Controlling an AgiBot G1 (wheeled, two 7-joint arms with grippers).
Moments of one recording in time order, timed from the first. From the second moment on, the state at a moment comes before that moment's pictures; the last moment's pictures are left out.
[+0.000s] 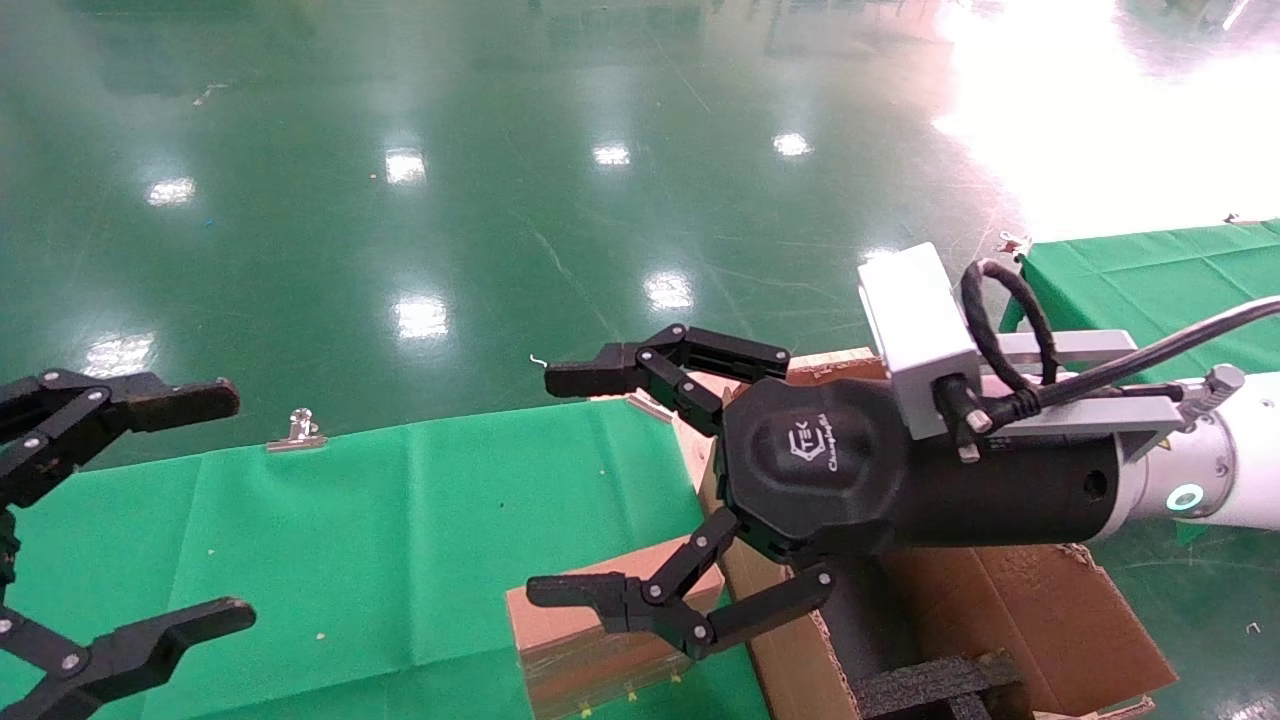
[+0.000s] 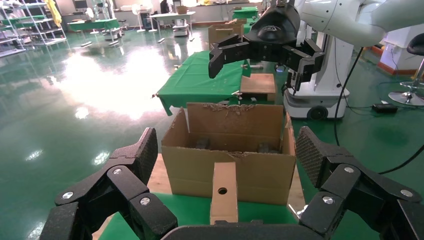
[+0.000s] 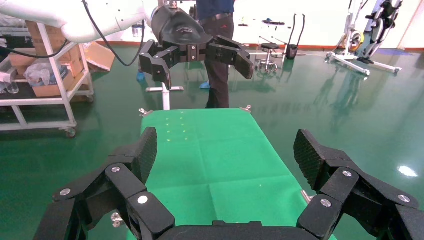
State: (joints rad) left arm -1.09 0.58 0.35 -1.26 0.68 1.46 -0.15; right arm 1.08 -0.61 -0.29 1.28 -0.73 -1.49 0.19
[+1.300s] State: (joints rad) left arm -1.09 0.58 0.35 -1.26 0.68 1.46 -0.15; right arm 1.13 -0.61 -0.33 1.28 -0.84 -1.50 0.19
